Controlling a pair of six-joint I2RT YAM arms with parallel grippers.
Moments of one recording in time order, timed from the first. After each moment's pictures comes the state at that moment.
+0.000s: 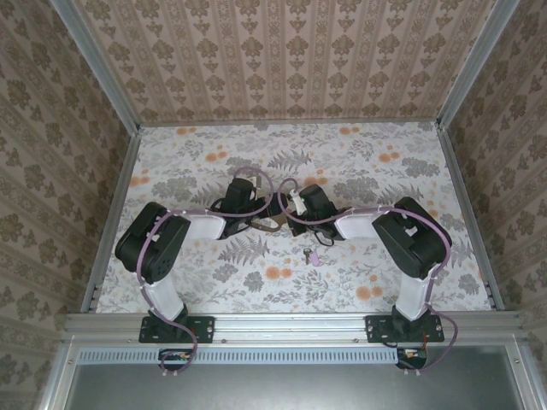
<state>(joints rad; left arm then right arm) -0.60 1.76 0.78 0.35 0.22 -0.70 0.61 1.83 0.88 0.16 -0.14 0.21</state>
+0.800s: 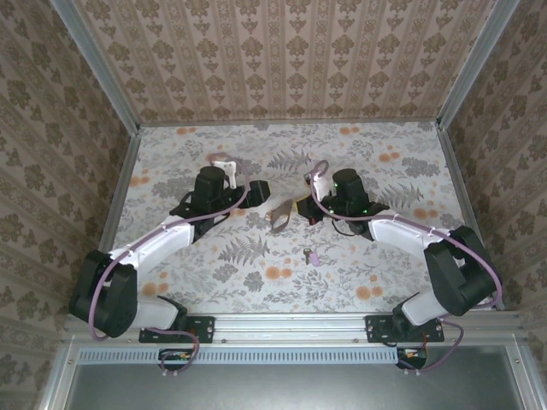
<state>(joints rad) -0.52 1.34 0.78 0.06 0.26 -0.53 0.47 1.49 0.79 0.16 -0.50 0.16</state>
